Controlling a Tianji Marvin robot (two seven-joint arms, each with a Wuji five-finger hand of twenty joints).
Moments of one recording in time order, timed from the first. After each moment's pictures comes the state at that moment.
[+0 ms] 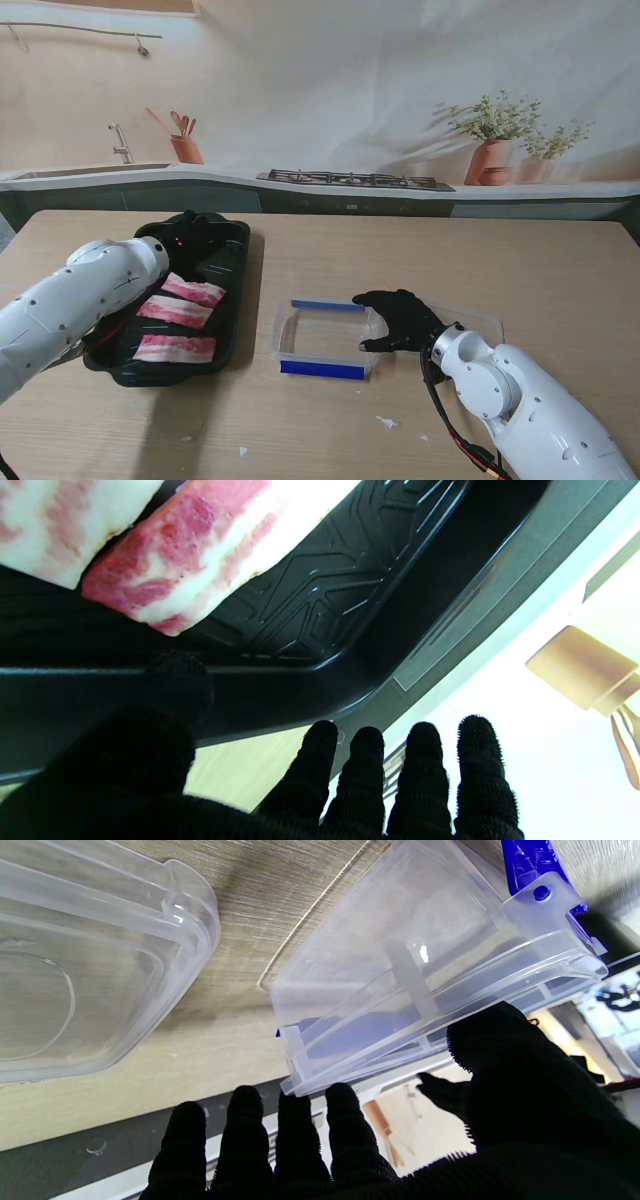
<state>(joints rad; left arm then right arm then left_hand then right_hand) 0.78 -0.94 -0.58 -0.98 1.29 -0.24 0.04 -1.46 -1.05 1.13 -1.43 -0.74 -0.24 0.10 0.39 -0.32 0.68 -0.17 0.19 0.20 0.30 0.21 0.21 0.18 0.21 0.20 0.12 0.21 0.33 0.39 -0.07 0.24 0.84 0.42 0.43 -0.43 0.55 -0.16 0.20 0.09 0.25 0.34 0.20 0.06 0.35 0.21 0.15 0.03 0.30 0.22 -0.03 0.06 0.32 0.63</state>
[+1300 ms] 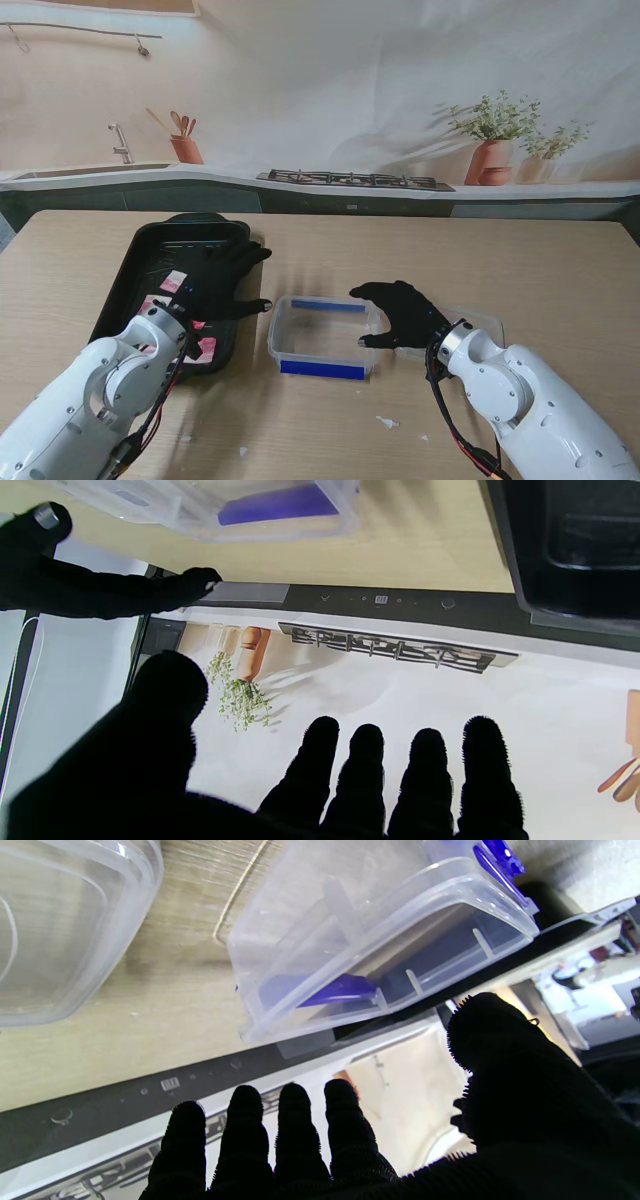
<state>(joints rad) 1.53 -1.06 -1.22 -1.65 0.88 -0.21 0.05 -1.51 -1.05 1.20 -1.50 -0.72 -0.34 0.08 0.42 -0.30 0.57 -0.16 0.20 0.20 0.33 0.22 0.21 0.18 0.24 0.22 0.11 0.23 0.26 0.38 -0.07 0.28 0.82 0.39 0.43 -0.43 0.55 -0.16 0.21 0.09 0.27 0.34 0.20 0.06 0.35 0.21 0.15 0.03 0.30 0.22 -0.03 0.06 0.32 0.63</state>
